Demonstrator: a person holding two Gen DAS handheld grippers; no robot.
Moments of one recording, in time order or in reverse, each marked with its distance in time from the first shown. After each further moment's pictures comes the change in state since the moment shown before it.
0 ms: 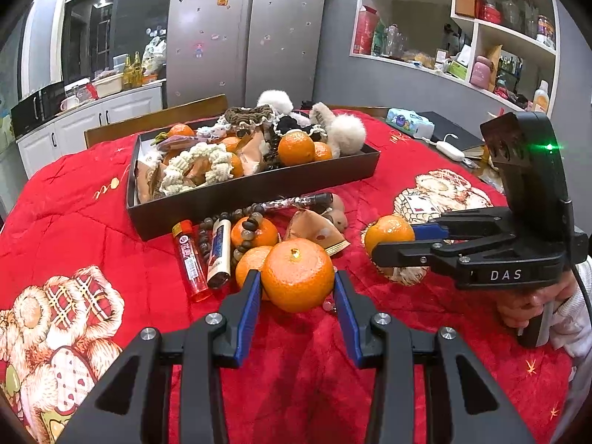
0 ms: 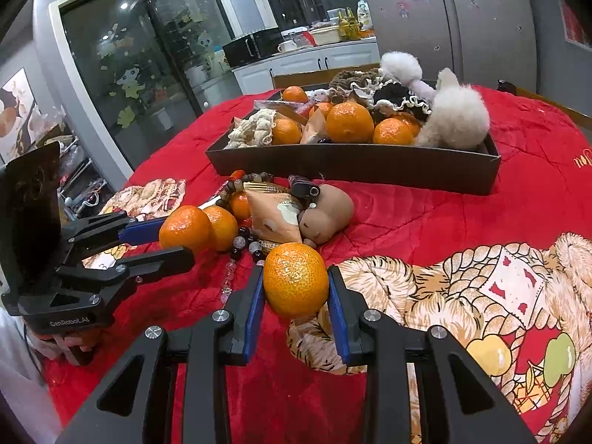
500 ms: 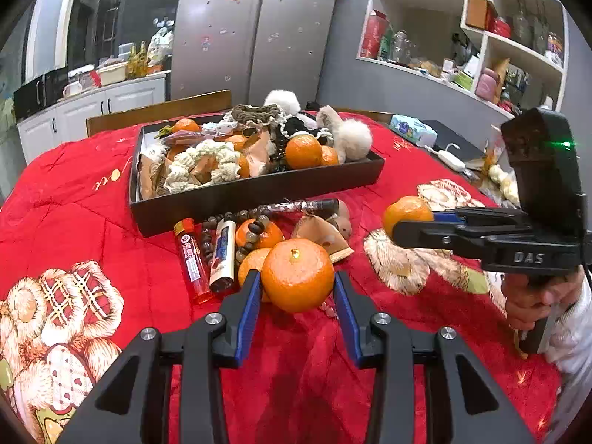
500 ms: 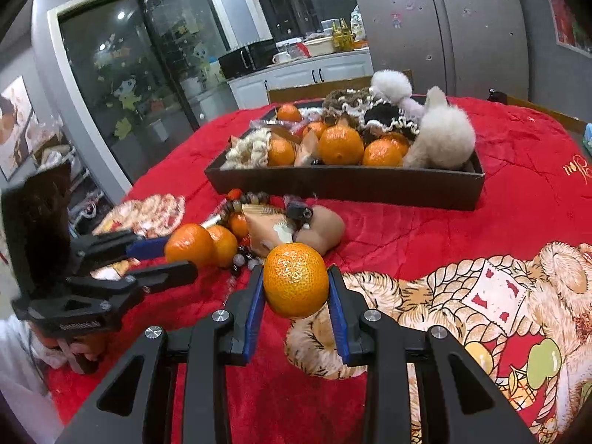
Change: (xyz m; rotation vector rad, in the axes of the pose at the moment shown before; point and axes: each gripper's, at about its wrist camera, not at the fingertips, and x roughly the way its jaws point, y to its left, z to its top) left arm 0.002 0.008 0.006 -0.065 0.009 -0.021; right arm -0.016 -0.002 0.009 0.027 -0.050 -0.008
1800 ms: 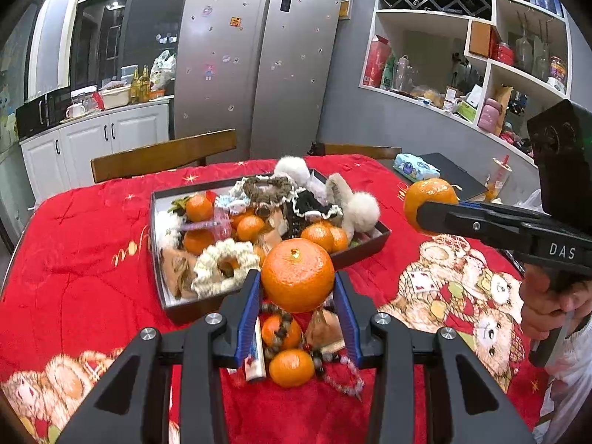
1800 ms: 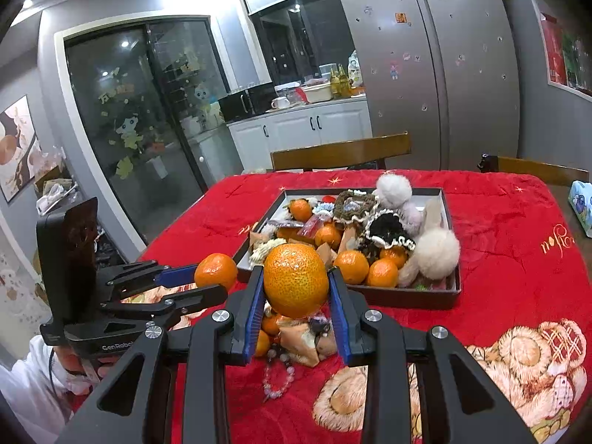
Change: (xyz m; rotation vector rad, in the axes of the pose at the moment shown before) left arm -0.025 0.015 0.085 0.017 -0.076 0.009; right arm -0.047 0.028 0.082 -0.014 -0.147 -0.029
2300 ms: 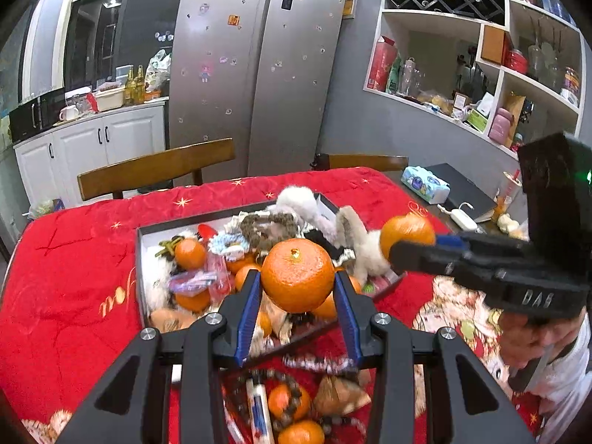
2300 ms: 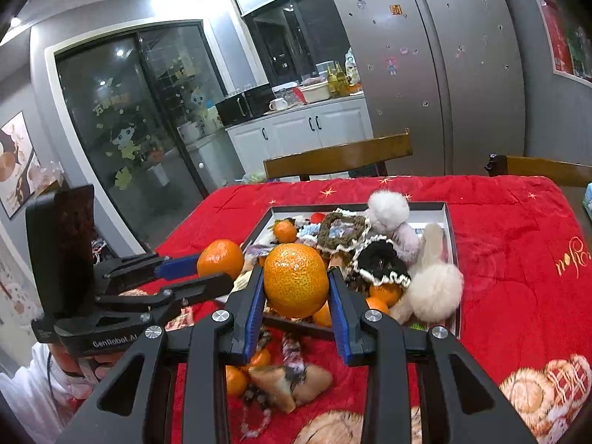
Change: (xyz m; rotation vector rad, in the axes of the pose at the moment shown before) left arm 0.048 0.012 0.060 -0.014 0.007 -0.009; right arm 0.040 -0.037 0.032 0.036 0.003 0.028
